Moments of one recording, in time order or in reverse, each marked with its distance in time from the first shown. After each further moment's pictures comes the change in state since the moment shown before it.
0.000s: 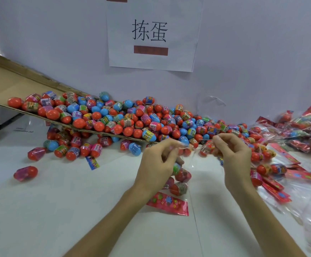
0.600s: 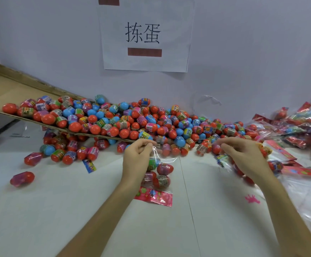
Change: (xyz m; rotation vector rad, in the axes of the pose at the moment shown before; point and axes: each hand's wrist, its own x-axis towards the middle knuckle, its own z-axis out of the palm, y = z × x) left_hand 0.014 -0.019 -0.018 -0.171 0.248 -0.402; right_hand 0.037 0.010 -0.061 -0.634 -0.255 -0.085
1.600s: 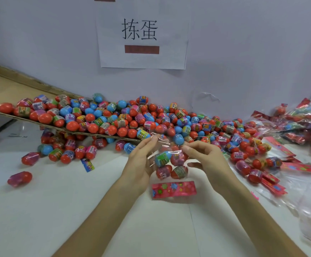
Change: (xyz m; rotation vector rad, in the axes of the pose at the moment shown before) left_hand -0.009 0.013 0.009 -0.571 -0.248 -0.343; right_hand -0.027 -0.056 0.065 0.669 -0.229 0.239
